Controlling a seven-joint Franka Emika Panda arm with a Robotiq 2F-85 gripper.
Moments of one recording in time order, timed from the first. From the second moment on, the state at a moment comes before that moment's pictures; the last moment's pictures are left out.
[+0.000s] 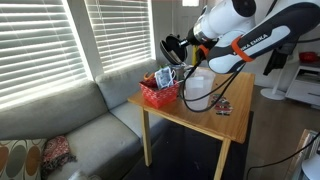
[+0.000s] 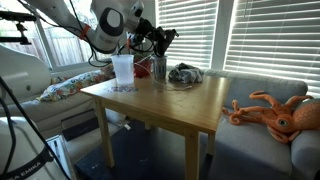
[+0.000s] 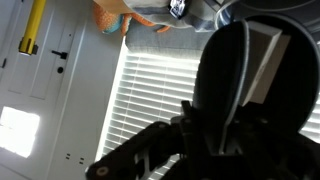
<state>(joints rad) -1.12 -0.69 1.27 -2.51 0.11 3.31 0.39</state>
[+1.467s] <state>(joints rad) -1.21 -0.64 1.39 -2.47 0.13 3.31 0.32</state>
